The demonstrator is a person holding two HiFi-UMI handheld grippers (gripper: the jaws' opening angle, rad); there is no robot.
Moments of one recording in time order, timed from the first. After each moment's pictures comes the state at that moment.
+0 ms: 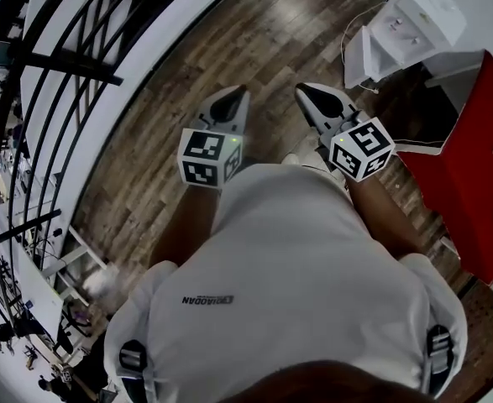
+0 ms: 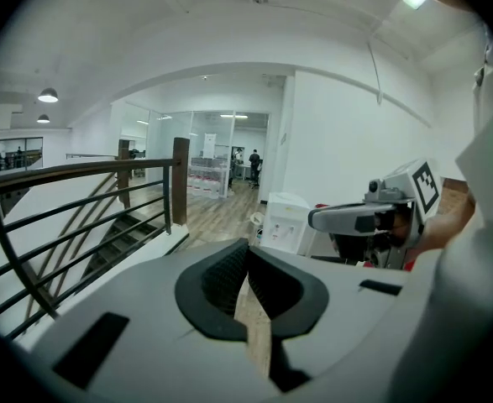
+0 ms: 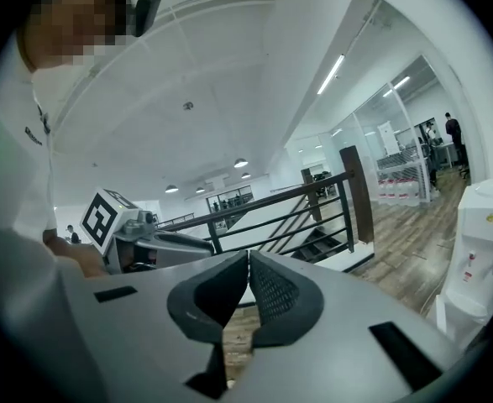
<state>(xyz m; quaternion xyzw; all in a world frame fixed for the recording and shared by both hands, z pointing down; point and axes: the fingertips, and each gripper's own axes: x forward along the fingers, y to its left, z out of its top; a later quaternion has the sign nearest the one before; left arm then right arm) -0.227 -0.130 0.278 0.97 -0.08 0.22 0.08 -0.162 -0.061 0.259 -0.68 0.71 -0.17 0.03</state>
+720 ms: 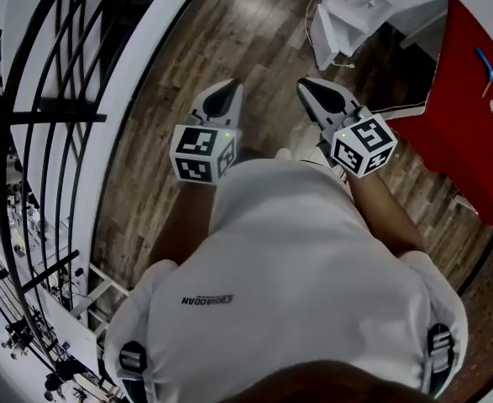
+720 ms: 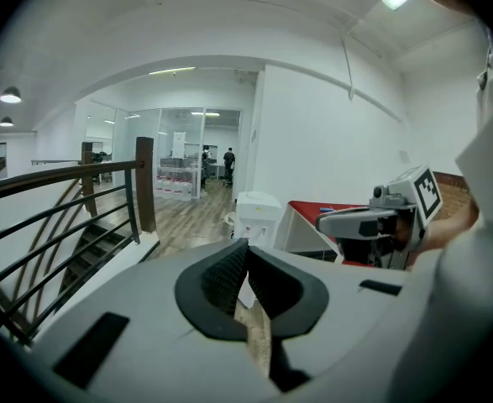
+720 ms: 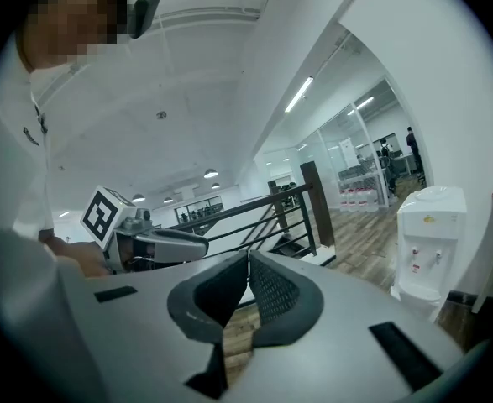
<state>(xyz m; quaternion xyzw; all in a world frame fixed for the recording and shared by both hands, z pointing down) -0.156 -0.060 0.281 0.97 0.01 0.22 0.05 -0.102 0.037 0.271 -0.76 0.63 -0.16 0.05</state>
